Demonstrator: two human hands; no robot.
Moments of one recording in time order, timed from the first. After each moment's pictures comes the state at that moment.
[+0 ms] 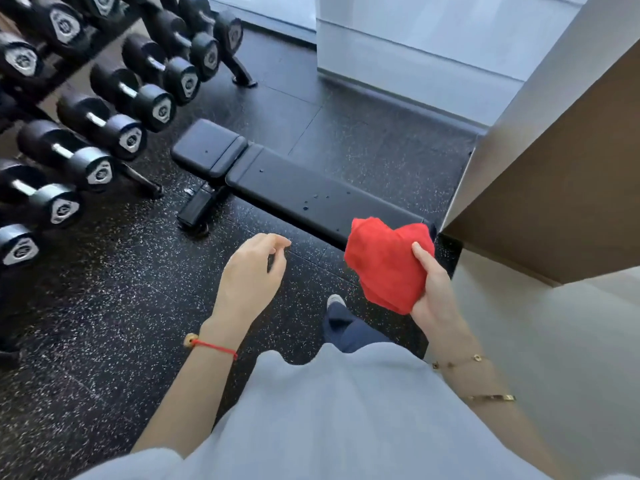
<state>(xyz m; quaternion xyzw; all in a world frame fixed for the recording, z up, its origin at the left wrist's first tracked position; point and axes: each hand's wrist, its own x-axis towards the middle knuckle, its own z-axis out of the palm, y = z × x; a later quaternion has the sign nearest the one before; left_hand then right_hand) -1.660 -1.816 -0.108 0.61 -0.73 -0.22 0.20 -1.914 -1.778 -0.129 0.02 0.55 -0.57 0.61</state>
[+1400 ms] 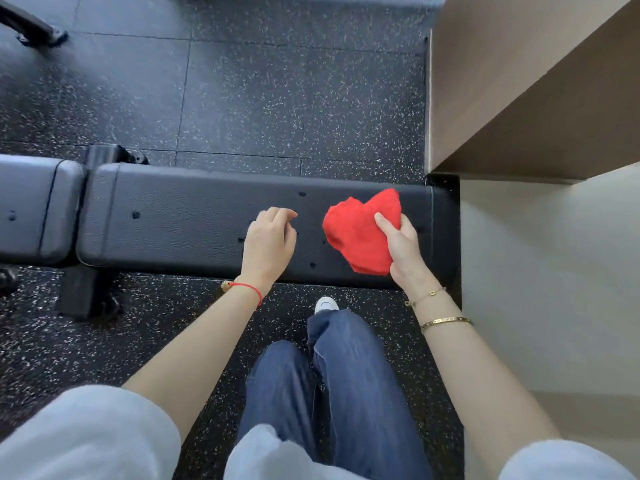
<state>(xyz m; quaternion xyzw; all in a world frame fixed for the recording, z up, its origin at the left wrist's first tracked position) -1.795 -2.167 -0.505 0.46 -0.85 -0.26 0.06 -1.984 -2.053 -0.505 0.03 0.72 -0.55 0.43</state>
